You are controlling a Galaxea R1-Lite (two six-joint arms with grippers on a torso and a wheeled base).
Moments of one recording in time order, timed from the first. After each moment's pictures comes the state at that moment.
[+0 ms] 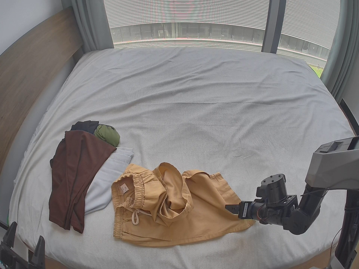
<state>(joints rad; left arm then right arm) 0.00 0.02 -0.02 0.00 0.01 0.00 0.48 2.22 -0.46 -1.02 -0.04 0.51</state>
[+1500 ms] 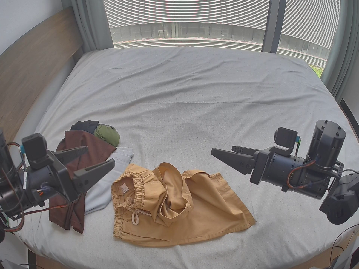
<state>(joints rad) -0.37 1.23 -0.43 -0.63 -0.27 -0.14 0.63 1.68 -0.55 -1.05 0.25 0.45</state>
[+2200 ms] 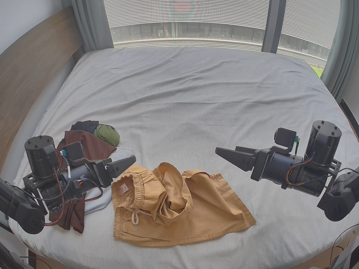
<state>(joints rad) -0.33 1.67 -0.39 -1.04 -0.26 -0.40 0.58 1.71 -0.55 -1.05 0.26 0.45</state>
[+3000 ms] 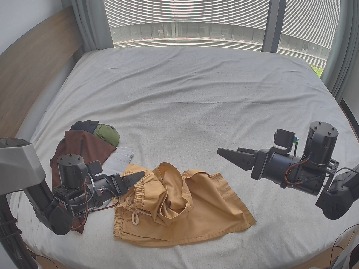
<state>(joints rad) -0.30 2.03 -0.39 -1.29 -0.26 -0.53 0.55 1.73 -0.55 -1.05 0.26 0.45</state>
